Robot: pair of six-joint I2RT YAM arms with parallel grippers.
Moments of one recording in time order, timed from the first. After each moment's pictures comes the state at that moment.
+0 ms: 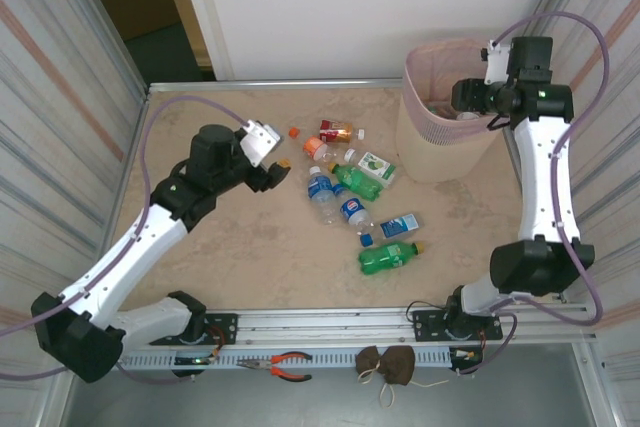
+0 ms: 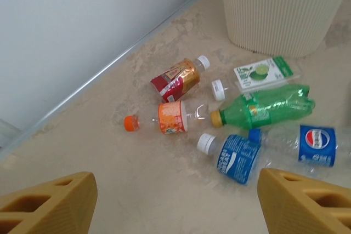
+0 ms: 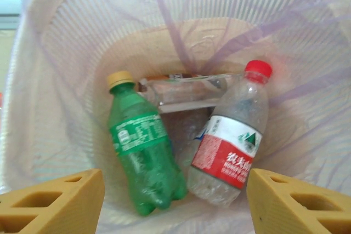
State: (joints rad) left arm -0.53 1.12 1.06 -0.41 0.09 0.29; right arm -0.09 1.50 1.79 -1.02 -0.15 -0.03
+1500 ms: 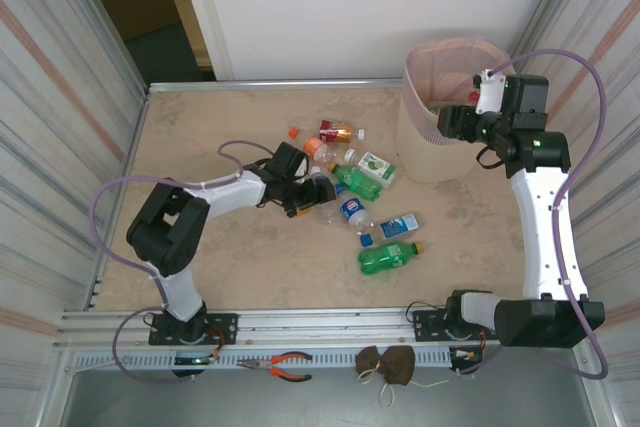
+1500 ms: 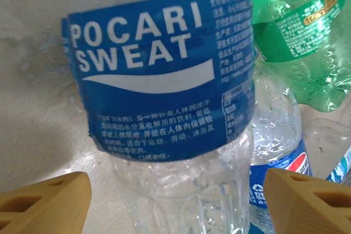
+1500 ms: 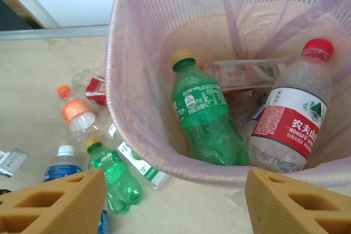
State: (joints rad) left arm -0.62 1.79 1.07 -0.29 0.40 -0.82; right arm -0.03 1.23 1.47 -0.87 -0.24 0.05
